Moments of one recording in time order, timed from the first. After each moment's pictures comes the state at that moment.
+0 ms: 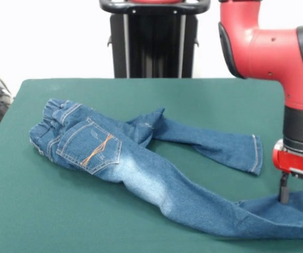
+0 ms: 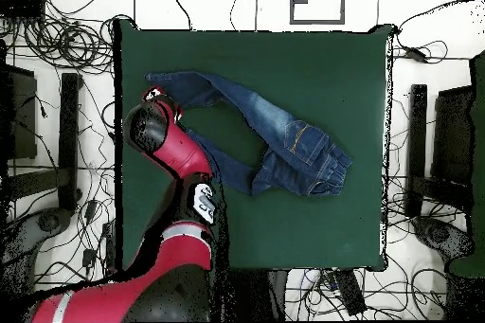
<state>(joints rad) 0.24 -0.26 -0.03 1.50 0.98 -0.01 1.83</state>
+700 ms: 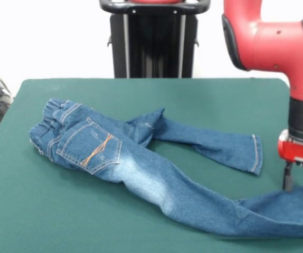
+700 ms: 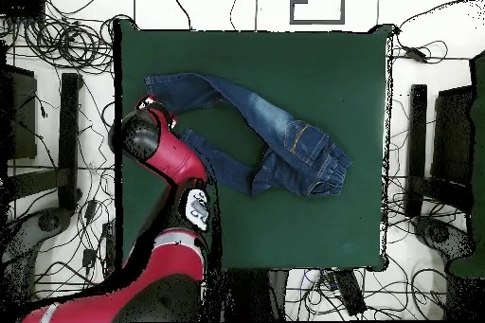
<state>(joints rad) 0.29 -0.28 -0.07 1.53 0.95 0.04 1.83</state>
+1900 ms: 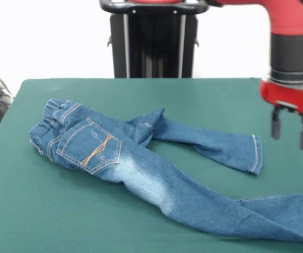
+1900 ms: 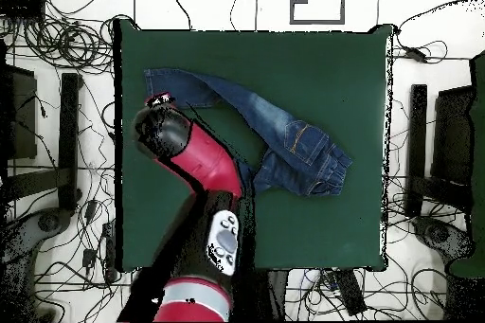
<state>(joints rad) 0.23 -0.49 -0.20 1.62 0.92 0.37 2.05</state>
